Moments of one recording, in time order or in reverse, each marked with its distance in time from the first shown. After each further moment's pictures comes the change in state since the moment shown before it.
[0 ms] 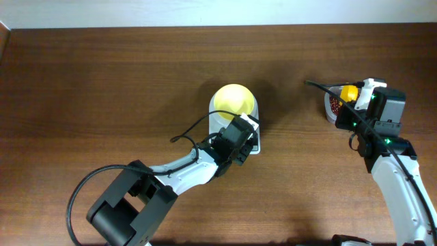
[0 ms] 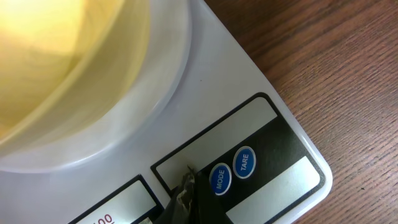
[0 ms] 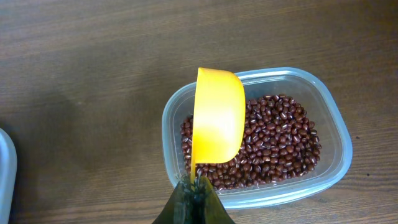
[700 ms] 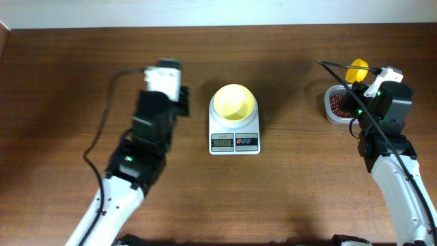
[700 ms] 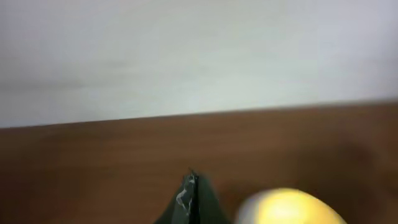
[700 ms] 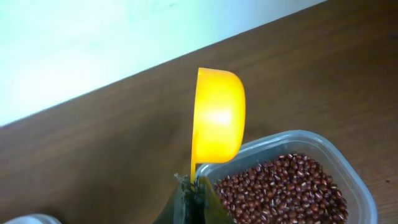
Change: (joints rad) left arm 0.311 -0.637 0.037 -0.016 -0.196 -0.003; right arm 0.000 0.001 0.002 0.233 0.000 0.229
